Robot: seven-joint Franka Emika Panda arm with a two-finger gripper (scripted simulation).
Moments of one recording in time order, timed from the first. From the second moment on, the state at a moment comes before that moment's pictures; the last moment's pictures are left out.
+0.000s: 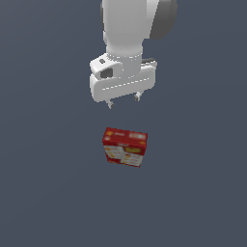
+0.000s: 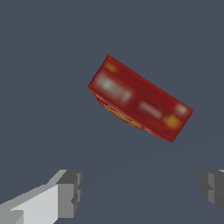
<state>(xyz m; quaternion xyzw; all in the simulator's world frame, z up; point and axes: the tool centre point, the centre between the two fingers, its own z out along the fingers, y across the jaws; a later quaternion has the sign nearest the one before) -0.022 0.002 0.317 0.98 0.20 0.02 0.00</state>
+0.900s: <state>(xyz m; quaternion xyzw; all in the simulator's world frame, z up) 0.015 0.005 0.284 0.91 0.42 0.01 0.01</state>
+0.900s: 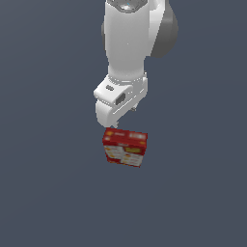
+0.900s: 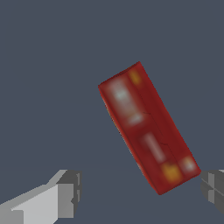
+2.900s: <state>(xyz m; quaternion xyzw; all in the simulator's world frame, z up) 0.050 0.007 0.213 0.77 0.64 0.00 0.00</state>
